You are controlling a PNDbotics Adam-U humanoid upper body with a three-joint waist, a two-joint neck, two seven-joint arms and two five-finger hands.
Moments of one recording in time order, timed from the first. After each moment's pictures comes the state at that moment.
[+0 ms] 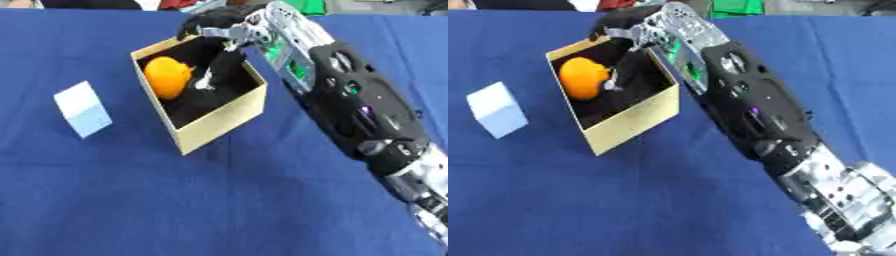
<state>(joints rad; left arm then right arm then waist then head) -0.16 0.11 0.33 -1.98 0.18 -0.36 0.08 -1.27 -0.17 0.42 -1.03 0.97 -0.11 0.69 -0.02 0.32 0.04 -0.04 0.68</state>
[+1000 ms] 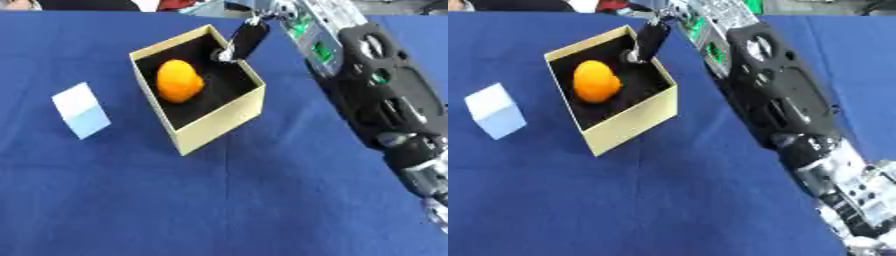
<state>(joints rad) -0.16 0.11 0.33 -1.98 0.18 -0.35 0.07 -1.26 -0.24 0.35 -1.16 1.02 -0.05 0.62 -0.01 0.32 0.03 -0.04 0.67</state>
